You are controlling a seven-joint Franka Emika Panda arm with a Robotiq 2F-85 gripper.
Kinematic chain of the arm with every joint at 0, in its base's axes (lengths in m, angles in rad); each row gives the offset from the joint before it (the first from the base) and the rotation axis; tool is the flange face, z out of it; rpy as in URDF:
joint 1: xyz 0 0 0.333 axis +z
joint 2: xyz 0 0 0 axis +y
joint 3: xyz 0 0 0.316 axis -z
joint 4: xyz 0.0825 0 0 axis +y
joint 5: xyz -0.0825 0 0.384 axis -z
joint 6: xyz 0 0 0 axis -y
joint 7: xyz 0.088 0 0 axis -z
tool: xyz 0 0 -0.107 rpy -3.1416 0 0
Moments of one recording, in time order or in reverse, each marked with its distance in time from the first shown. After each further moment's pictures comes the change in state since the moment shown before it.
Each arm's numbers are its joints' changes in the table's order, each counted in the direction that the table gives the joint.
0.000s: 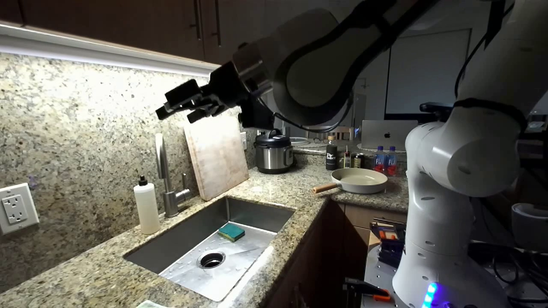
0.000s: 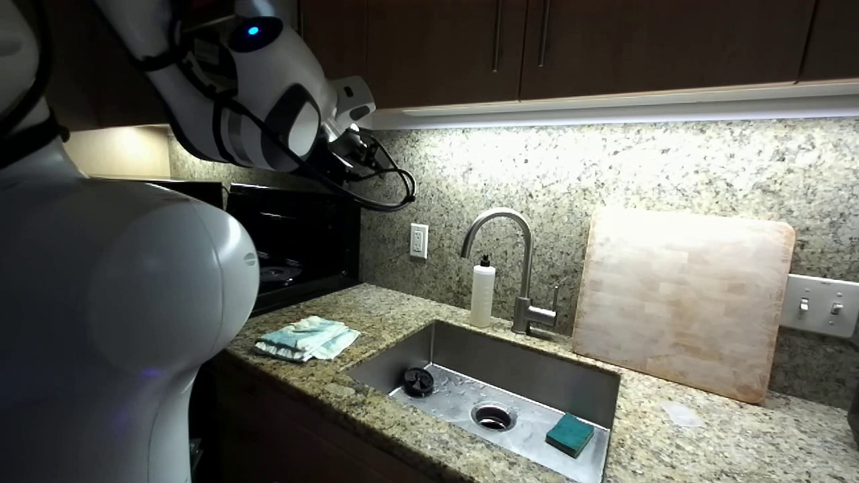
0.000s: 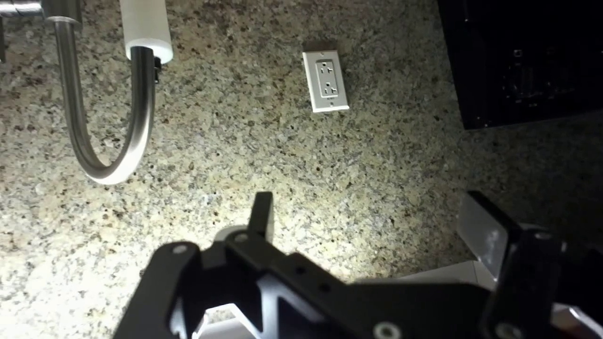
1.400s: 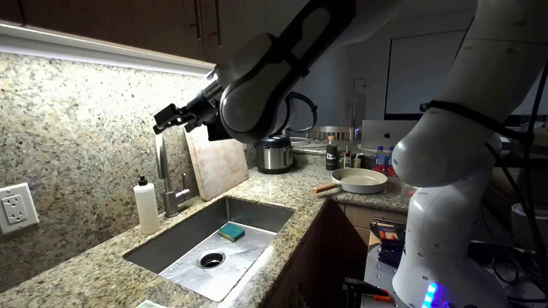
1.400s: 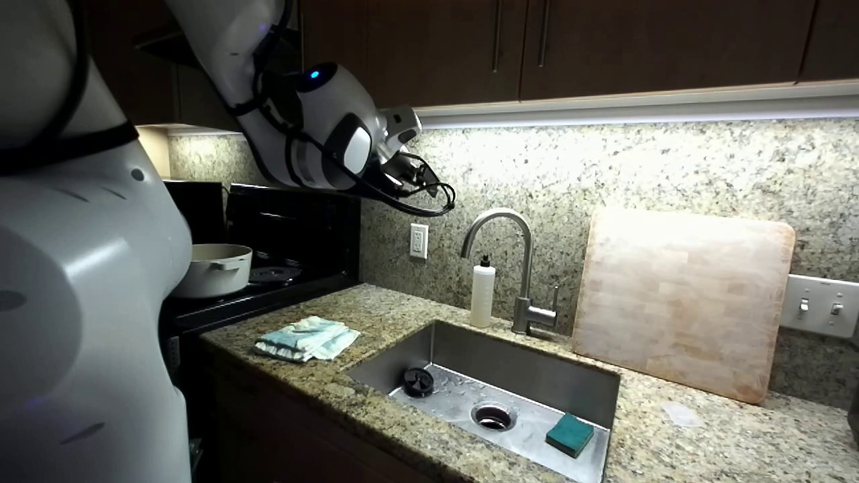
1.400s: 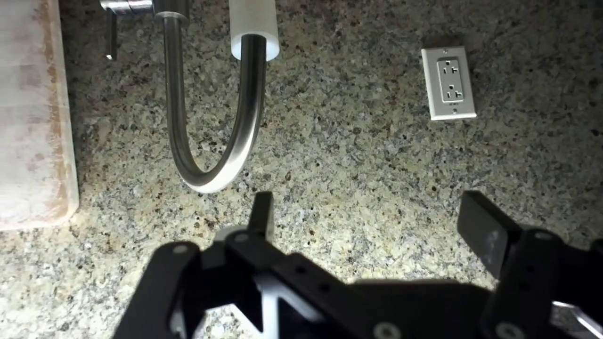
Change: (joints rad) arm -0.826 0.189 -0.645 -0.214 -0.004 -0.007 0.036
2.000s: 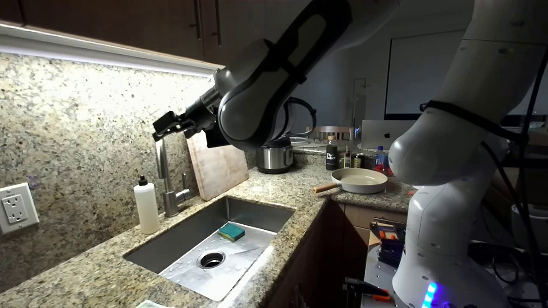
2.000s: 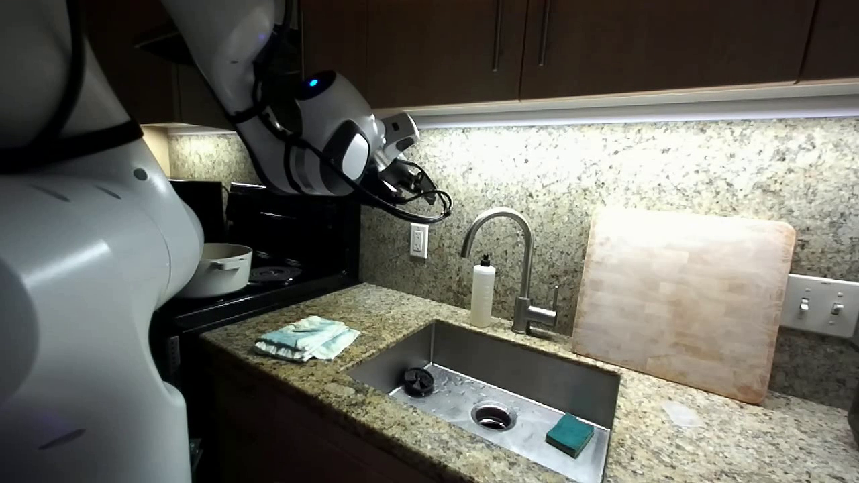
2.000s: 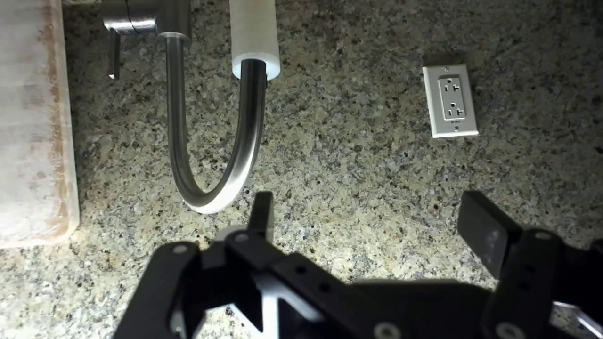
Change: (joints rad) arm -0.098 0.002 -0.110 0.000 -0.007 0.000 0.018
